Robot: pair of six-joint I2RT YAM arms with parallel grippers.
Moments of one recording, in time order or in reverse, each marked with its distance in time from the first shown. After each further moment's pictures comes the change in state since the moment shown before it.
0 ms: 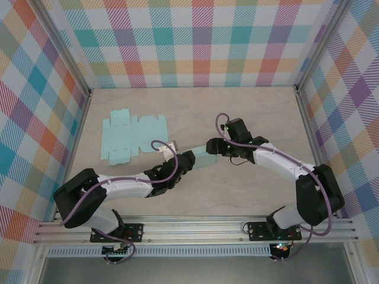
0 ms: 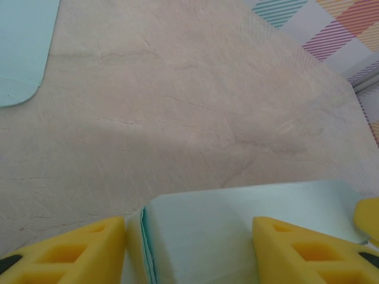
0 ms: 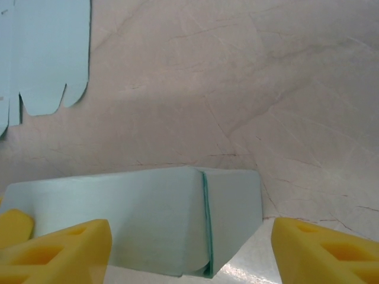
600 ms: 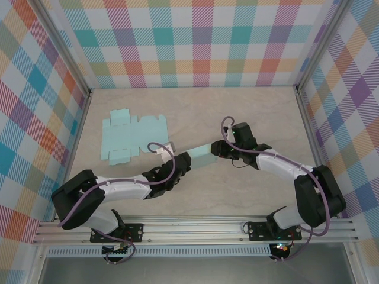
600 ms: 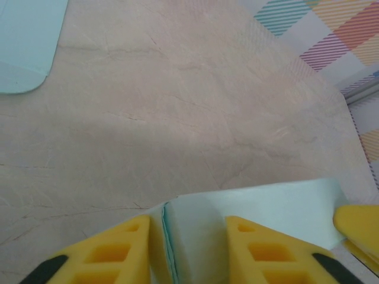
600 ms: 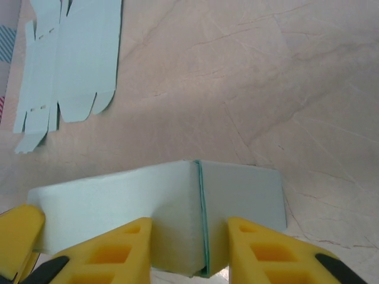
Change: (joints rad) left arm -0.005 -0.027 -0.043 0.027 -0.002 -0.069; right arm -0.056 -0.022 -0.156 0.253 -0.124 0.029
